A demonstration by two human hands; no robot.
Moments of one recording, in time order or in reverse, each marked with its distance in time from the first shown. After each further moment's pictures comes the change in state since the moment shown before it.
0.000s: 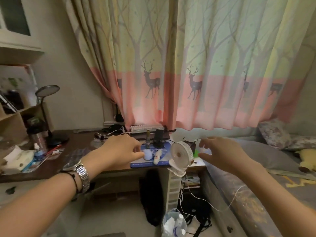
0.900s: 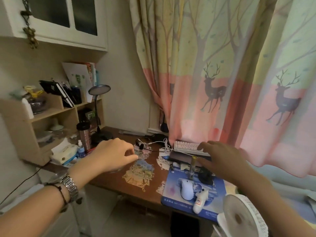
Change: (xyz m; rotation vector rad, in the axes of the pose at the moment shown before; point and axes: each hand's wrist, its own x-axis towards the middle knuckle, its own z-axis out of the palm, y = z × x) left_hand 0.131 -0.163 0.038 0.023 0.054 -0.493; right_hand 0.298 -0.053 0.104 0.173 0.066 -0.464
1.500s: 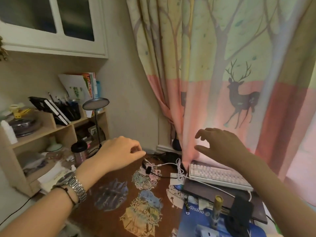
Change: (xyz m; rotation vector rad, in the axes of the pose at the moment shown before) left_hand 0.198 -0.034 0.014 -0.052 0.068 -0.092; right_hand 0.222 0.075 0.072 0.092 0.070 -0.108
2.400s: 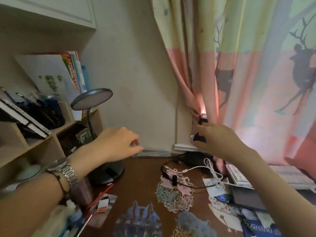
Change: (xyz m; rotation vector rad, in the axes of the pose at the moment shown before) left_hand 0.178 -0.231 0.064 0.202 -0.118 0.259; right_hand 0.201 -0.102 0.167 -0.073 -0.057 0.167
